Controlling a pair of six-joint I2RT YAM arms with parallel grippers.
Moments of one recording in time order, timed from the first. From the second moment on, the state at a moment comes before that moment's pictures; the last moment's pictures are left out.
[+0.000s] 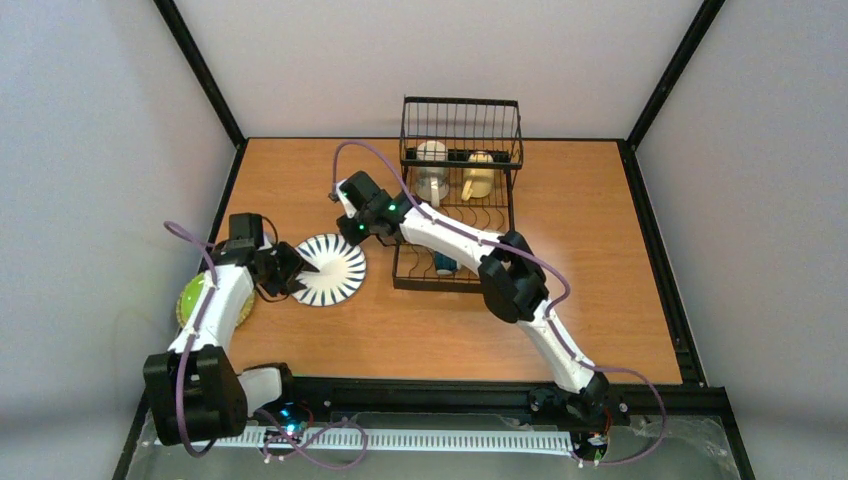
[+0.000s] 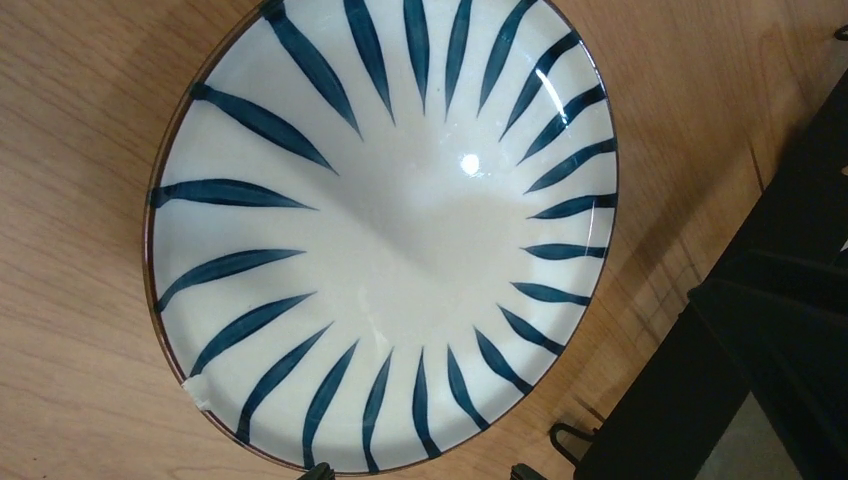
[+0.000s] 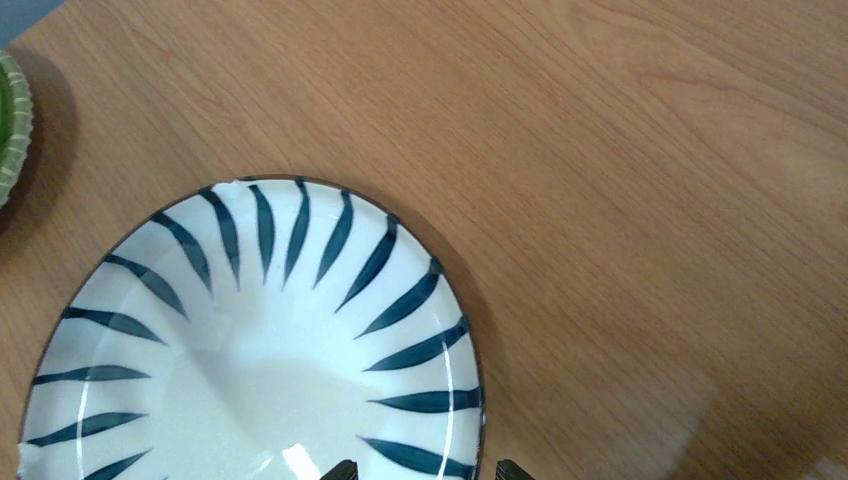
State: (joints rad) left arm 0.16 1.16 0.75 -0.72 0.33 -0.75; right arm 0.92 2.35 2.11 -0.55 -0.06 0.14
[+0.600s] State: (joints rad) left arm 0.16 1.17 0.75 -0.79 0.24 -0.71; right arm 0.85 2.47 2.15 -0.54 -0.19 0.16
